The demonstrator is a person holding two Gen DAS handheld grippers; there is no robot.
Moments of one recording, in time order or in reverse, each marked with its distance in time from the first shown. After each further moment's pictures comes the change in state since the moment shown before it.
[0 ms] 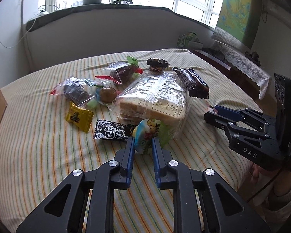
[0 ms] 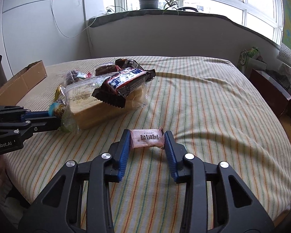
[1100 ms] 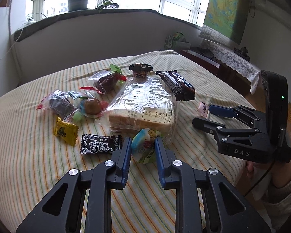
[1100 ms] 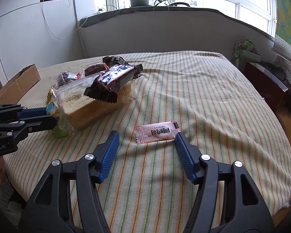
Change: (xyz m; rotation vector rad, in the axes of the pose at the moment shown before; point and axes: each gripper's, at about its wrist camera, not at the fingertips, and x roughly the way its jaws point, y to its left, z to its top) left arm 0.003 -0.013 0.008 0.062 -0.022 -0.072; right arm 0.006 -0.017 0.003 0.038 0.038 -0.023
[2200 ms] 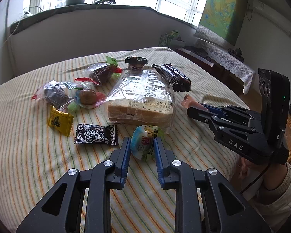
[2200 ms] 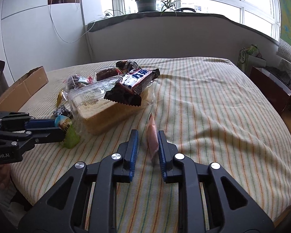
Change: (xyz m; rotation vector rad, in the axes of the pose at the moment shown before) left arm 0.003 0.005 -0.005 -0.017 0.023 -0.064; right arm -0.006 0.016 -0.003 -0.009 -0.056 0.043
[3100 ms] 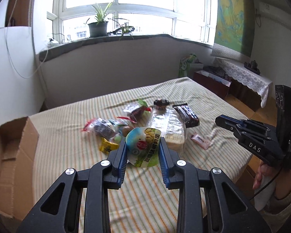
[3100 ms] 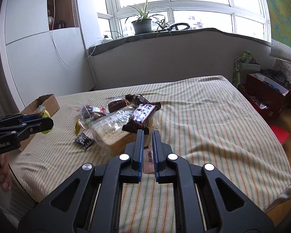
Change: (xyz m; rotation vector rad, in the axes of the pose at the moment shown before) left arm -0.093 -0.001 0.020 0.033 -0.180 0.227; right arm -0.060 0.007 0.025 0.081 -0.138 0.020
